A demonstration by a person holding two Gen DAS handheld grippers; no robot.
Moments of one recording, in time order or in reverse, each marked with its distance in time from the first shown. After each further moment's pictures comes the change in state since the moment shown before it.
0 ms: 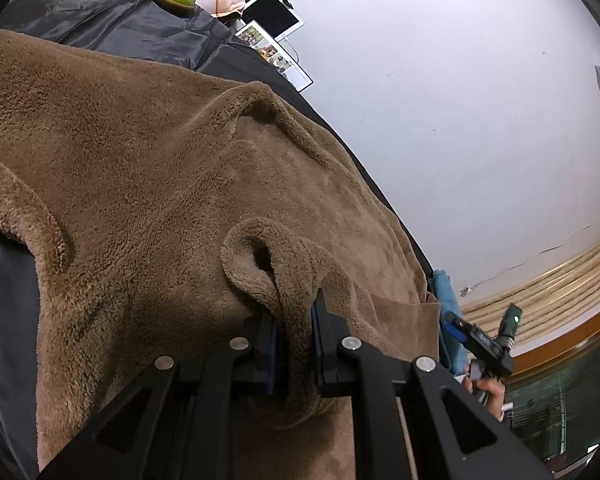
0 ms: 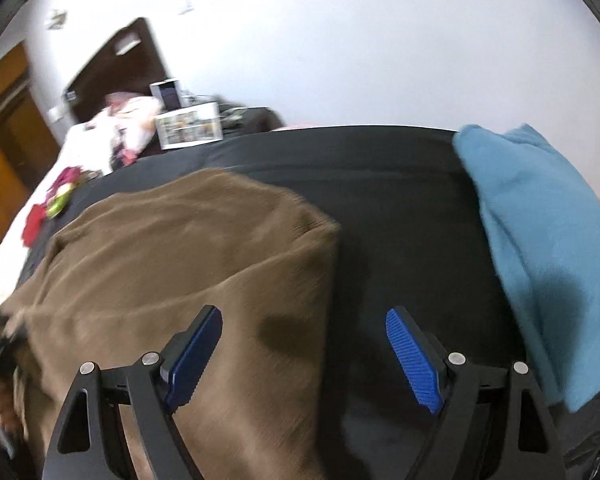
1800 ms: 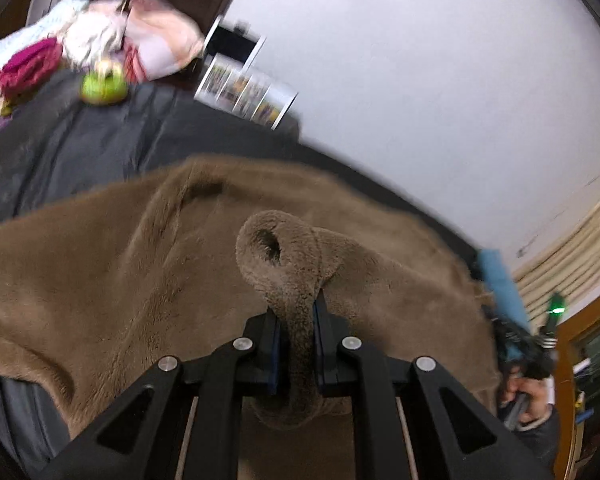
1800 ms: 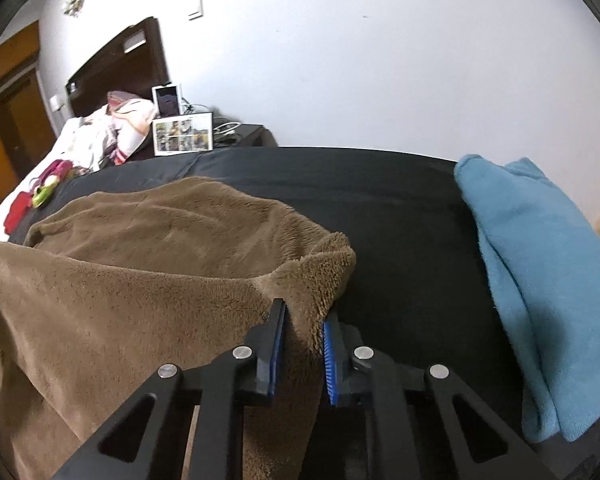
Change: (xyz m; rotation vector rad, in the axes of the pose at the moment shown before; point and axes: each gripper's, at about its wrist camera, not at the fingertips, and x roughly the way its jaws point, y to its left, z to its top) left arm 0.032 -0.074 0.045 0.272 0.012 0.261; right arm 0.005 0.022 -0.010 -0.098 -0.115 -0.071
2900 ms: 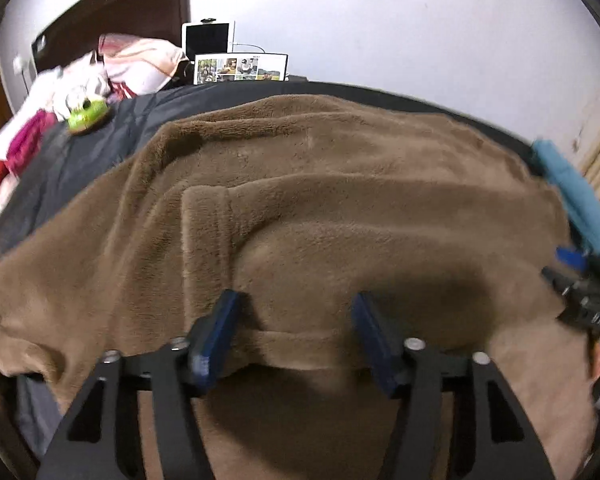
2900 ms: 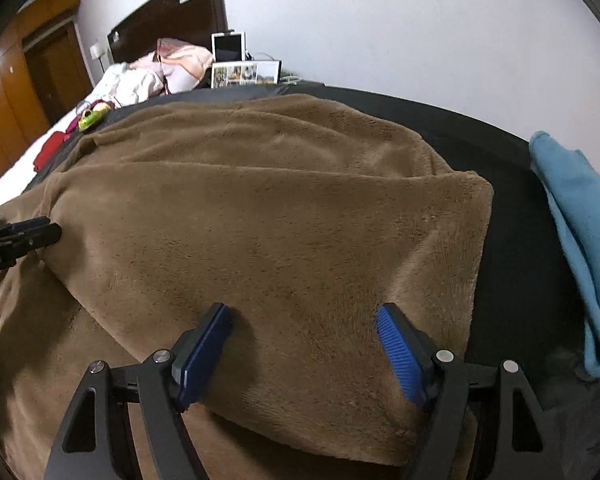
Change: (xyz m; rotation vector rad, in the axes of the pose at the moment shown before) left arm 0.027 -0.046 -0.046 0.337 0.049 0.274; right arm -0.011 0.060 -0.056 -0.150 0.097 0.111
